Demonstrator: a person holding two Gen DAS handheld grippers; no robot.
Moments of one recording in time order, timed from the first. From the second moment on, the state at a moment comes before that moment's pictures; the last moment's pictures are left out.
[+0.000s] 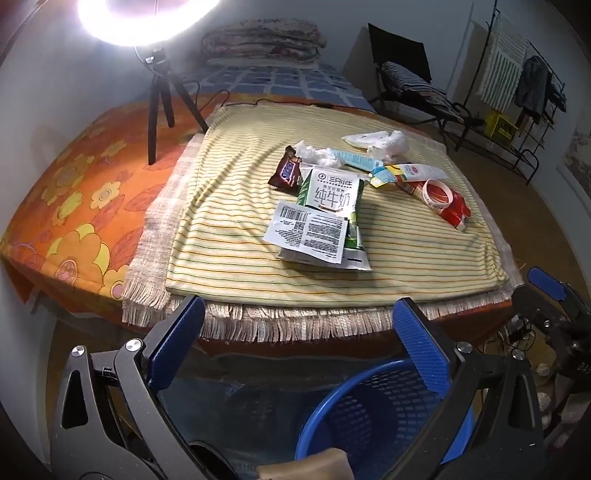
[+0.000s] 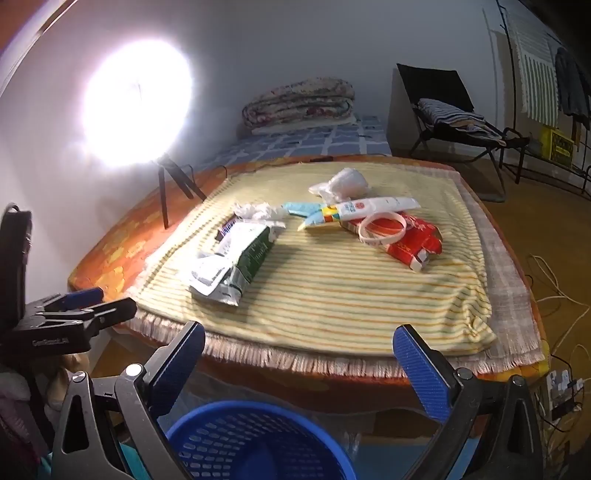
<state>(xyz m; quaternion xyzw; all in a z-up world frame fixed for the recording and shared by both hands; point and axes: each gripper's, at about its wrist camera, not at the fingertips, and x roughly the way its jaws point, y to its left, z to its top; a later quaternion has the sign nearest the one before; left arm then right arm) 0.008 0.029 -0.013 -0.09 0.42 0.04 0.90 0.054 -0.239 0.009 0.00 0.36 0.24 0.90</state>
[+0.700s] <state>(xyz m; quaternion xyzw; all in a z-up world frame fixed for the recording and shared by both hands) 0.083 0.056 -0.032 -0.14 0.48 0.00 0.86 0.151 -0.227 0.029 -0.02 0.39 0.24 0.89</state>
